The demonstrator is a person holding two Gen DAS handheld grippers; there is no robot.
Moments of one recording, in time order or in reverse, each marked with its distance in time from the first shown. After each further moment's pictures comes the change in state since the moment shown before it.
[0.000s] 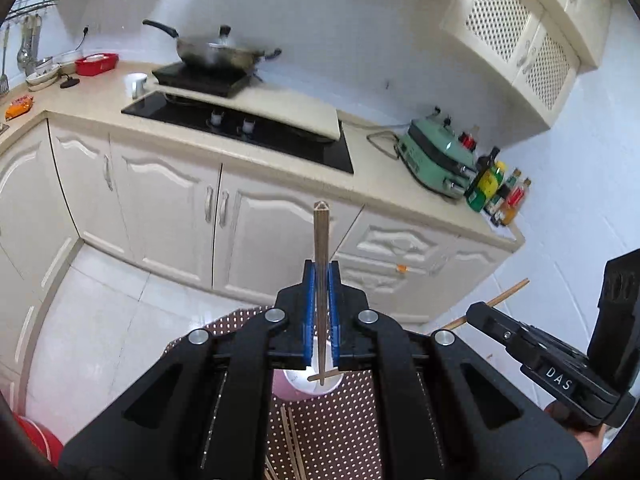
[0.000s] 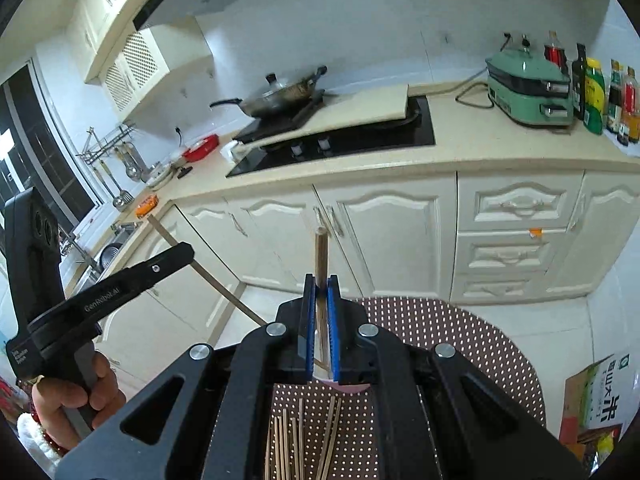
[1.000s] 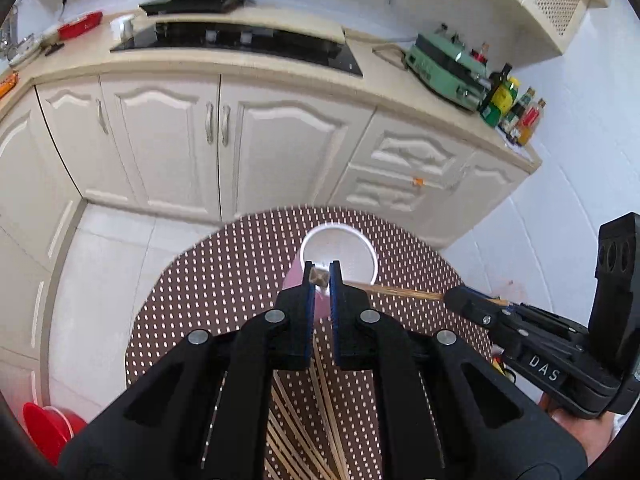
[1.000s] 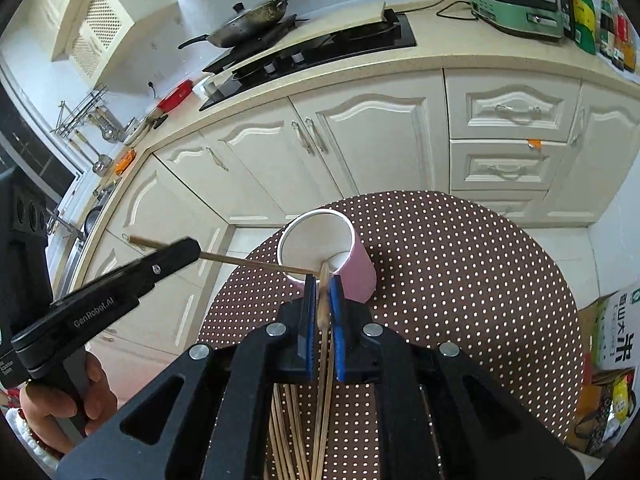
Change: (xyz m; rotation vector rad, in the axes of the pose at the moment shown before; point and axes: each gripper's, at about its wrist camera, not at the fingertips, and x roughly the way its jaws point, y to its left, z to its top) left arm 0.040 0.014 -0.083 0.058 0.281 0.027; right arm 0.043 -0.016 -0.077 0.099 0.215 -0.027
